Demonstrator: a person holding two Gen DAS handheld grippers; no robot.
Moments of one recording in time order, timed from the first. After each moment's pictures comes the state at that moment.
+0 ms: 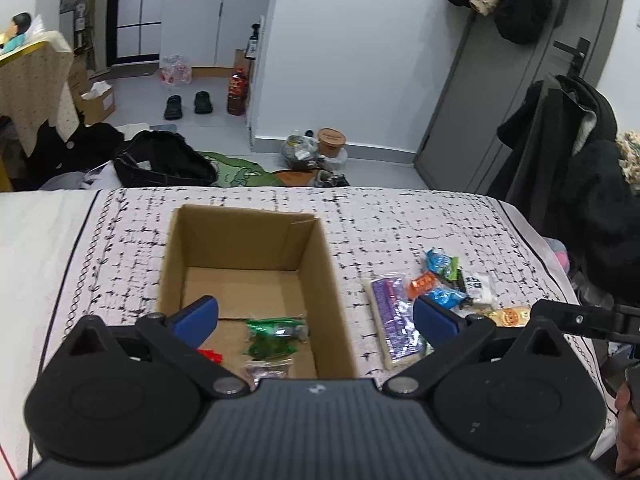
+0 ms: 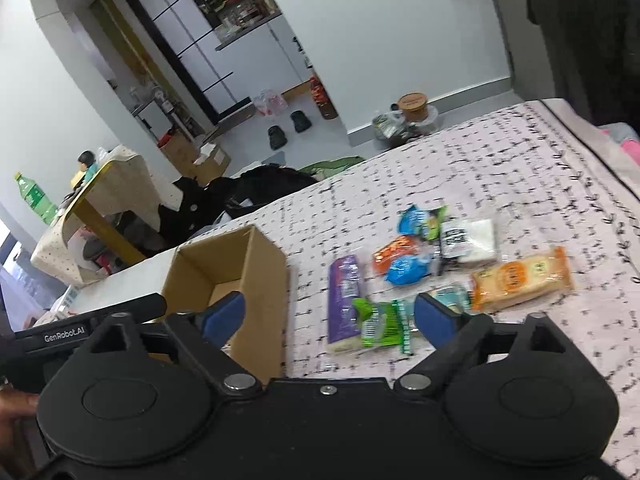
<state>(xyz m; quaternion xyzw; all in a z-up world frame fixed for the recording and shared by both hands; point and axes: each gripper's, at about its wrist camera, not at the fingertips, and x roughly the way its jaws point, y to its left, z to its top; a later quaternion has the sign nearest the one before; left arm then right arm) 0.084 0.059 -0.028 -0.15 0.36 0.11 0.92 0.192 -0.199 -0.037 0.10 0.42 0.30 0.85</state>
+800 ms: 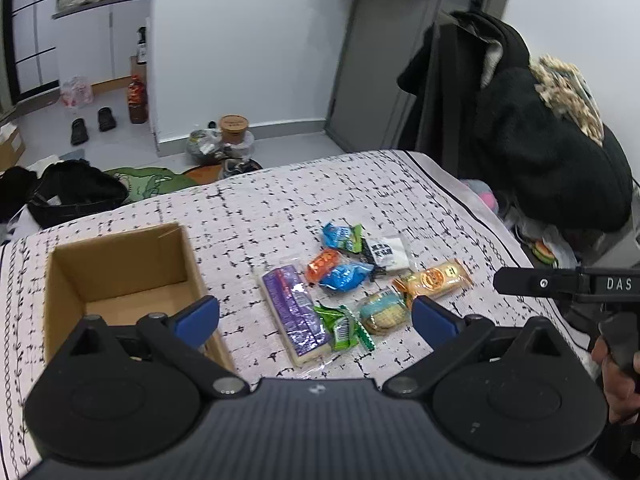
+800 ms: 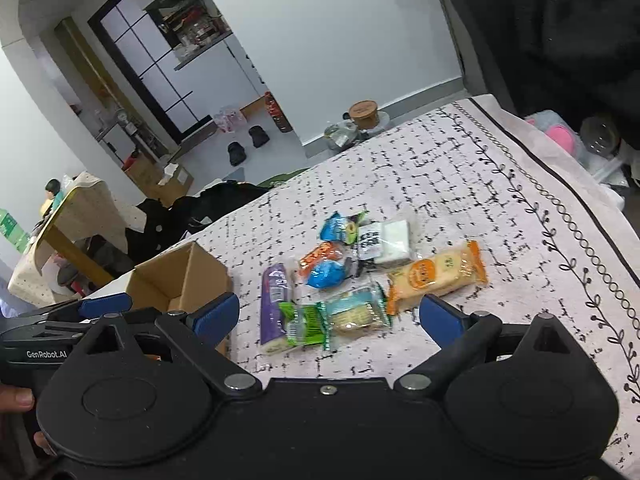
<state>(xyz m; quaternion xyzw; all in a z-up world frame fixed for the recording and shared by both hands) 0.128 -0.009 -0.029 -0.08 0.39 -0.03 0.92 0.201 -0.261 -0.047 0.12 0.42 0.25 0.87</state>
